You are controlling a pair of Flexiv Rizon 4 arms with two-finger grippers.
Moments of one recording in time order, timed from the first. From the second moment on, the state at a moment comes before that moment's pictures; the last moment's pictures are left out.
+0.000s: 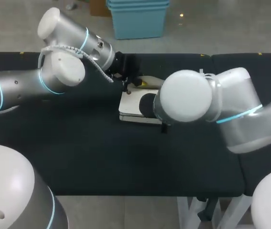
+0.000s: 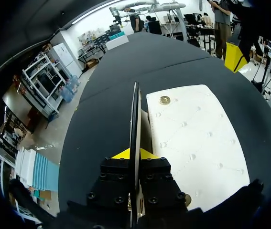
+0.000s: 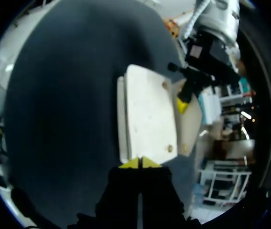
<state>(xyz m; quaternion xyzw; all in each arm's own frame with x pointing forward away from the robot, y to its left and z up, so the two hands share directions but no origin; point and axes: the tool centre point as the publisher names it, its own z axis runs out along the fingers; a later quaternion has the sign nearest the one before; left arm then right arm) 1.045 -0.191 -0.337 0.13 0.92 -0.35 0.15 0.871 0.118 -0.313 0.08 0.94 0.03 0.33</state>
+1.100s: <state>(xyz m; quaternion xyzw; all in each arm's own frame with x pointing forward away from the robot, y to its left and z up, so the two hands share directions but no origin) 1.029 -0.186 -0.353 0.15 0.91 -0.37 0.14 0.894 0.132 -0.363 0.09 0.92 0.01 0.38</state>
